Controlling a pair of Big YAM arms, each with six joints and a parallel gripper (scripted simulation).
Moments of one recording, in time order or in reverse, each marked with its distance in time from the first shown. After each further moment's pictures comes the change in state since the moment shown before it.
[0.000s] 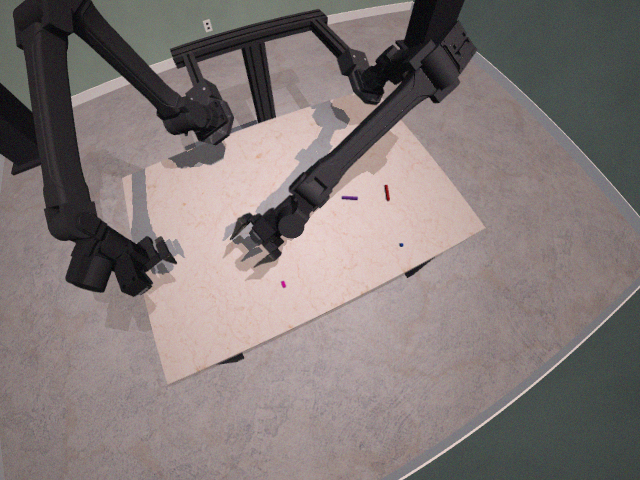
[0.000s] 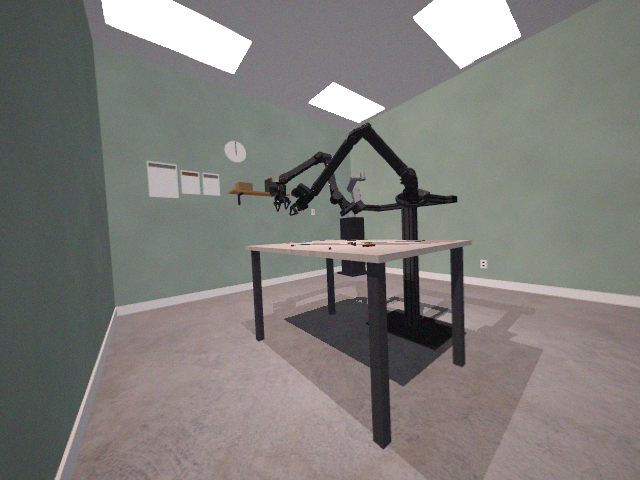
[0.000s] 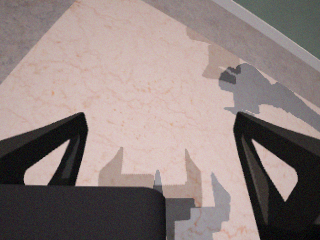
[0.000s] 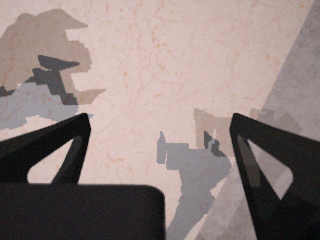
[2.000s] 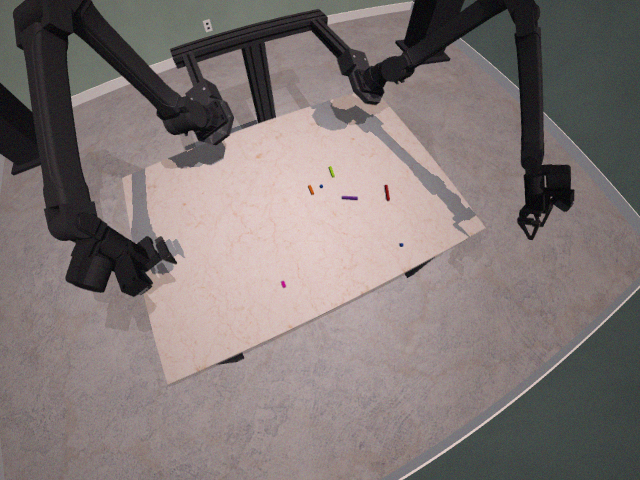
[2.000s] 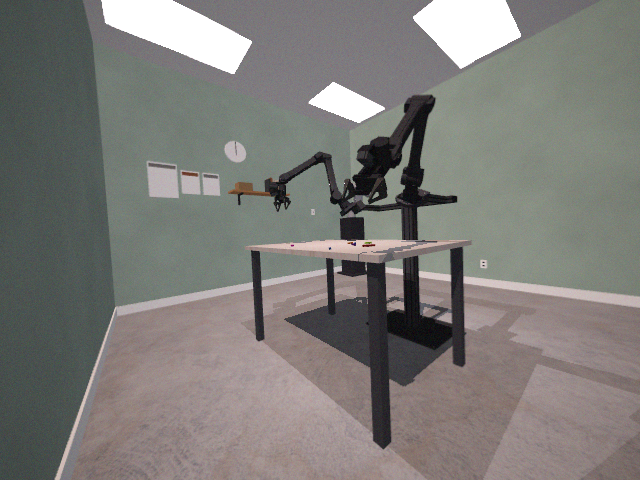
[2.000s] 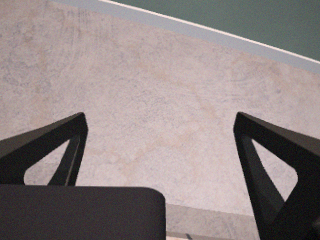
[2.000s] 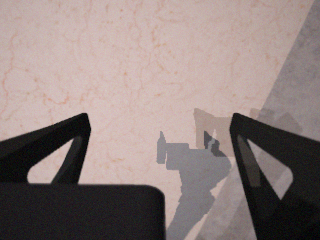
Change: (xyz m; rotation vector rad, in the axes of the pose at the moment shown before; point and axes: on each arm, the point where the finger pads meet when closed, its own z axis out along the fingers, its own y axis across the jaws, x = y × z) left arm 0.226 0.557 -0.704 -1.196 -0.220 -0.686; right arm 0.000 0.000 0.000 0.000 0.000 0.000
